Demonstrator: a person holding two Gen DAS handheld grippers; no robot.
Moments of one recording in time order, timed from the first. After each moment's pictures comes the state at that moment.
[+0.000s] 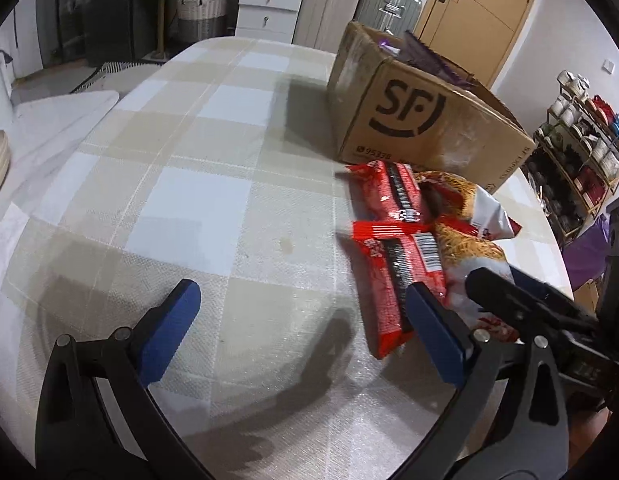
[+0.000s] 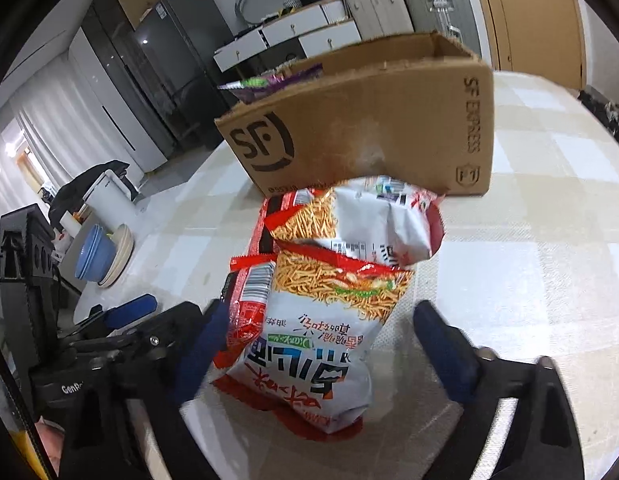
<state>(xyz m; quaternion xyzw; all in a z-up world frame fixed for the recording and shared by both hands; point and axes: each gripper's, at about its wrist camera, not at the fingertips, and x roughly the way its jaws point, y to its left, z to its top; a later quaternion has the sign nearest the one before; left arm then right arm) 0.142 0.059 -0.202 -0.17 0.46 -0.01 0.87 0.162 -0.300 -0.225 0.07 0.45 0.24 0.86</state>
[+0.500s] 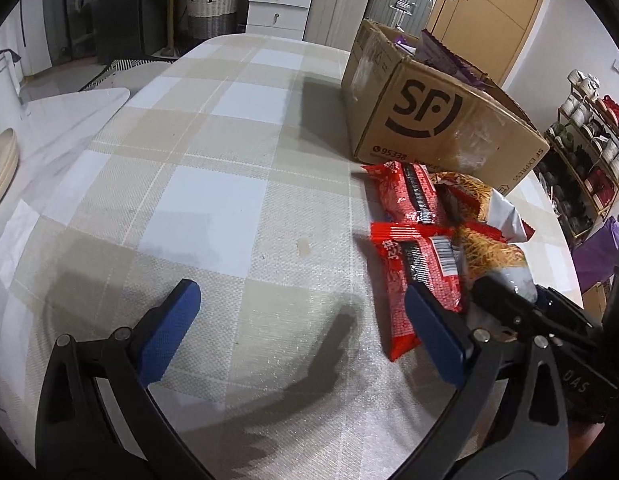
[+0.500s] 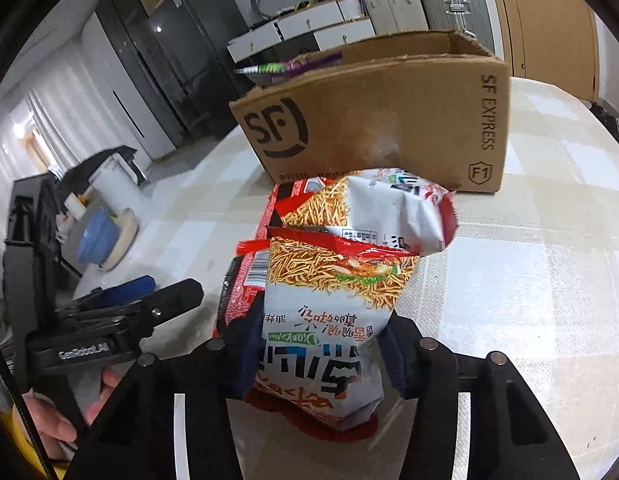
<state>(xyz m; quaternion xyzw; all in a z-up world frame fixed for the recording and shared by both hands) 0.144 0.062 -0.203 -0.16 0.47 0.01 0.87 0.156 -0.294 -0.227 0.05 0.44 0.26 0.86</state>
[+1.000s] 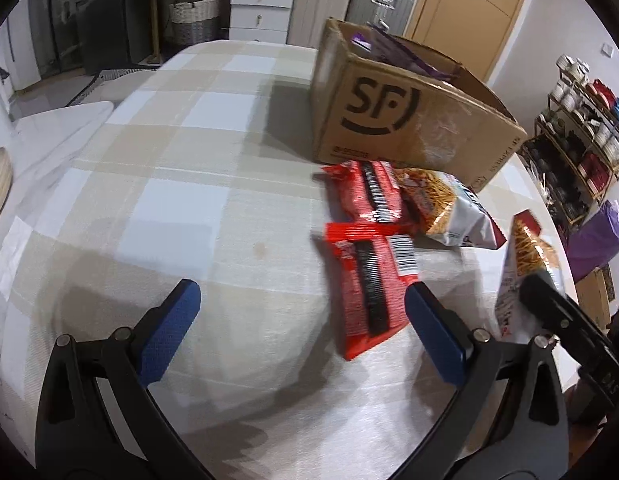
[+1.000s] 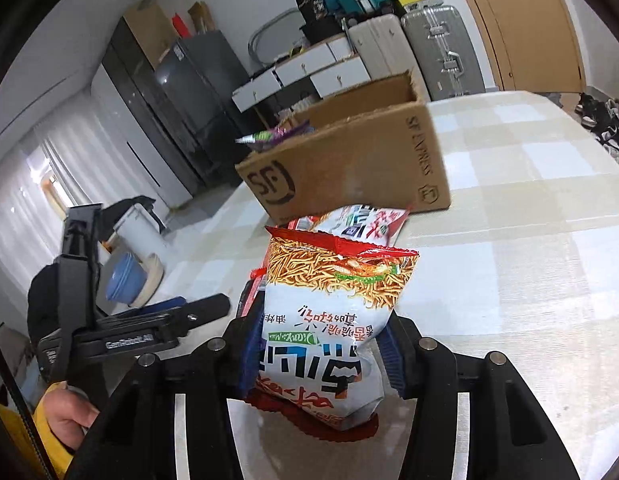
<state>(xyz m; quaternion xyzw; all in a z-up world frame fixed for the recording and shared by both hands) 0.144 0.033 -0.187 -0.14 0.47 -0.01 0.87 0.121 -0.355 -0.203 0.12 0.37 0.27 0.88</state>
